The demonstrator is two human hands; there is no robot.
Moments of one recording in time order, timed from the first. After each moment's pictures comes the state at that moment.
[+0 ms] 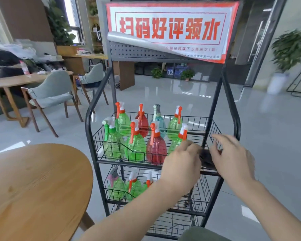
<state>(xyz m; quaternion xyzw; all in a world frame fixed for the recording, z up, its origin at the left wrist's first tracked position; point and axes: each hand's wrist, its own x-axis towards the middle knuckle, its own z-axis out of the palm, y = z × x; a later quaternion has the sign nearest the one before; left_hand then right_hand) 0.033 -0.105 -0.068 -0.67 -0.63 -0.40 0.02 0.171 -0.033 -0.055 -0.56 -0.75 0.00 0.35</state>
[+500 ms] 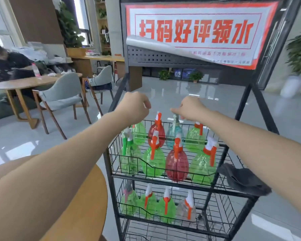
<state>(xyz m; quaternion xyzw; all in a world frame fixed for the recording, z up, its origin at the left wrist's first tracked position) -0.201 -0.054 0.069 -0.60 -0.77 -0.24 0.04 -0.033 0.089 0.055 -0.47 -0.85 0.15 0.18</state>
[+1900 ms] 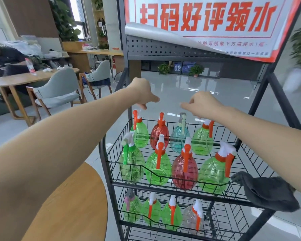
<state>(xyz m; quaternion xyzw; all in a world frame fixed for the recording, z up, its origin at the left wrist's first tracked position) -0.251 0.058 0.078 -0.58 -0.81 -0.11 -0.01 -0.037 0.140 0.044 -0.46 -0.87 0.09 0.18</state>
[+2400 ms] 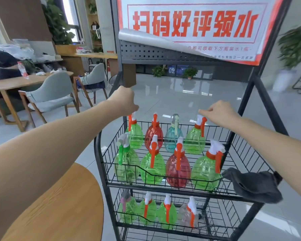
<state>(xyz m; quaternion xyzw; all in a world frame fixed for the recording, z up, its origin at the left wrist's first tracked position) -0.267 0.019 0.063 -0.59 -0.80 -0.07 0.11 0.037 0.157 0.020 -0.54 -0.81 0.13 0.21</state>
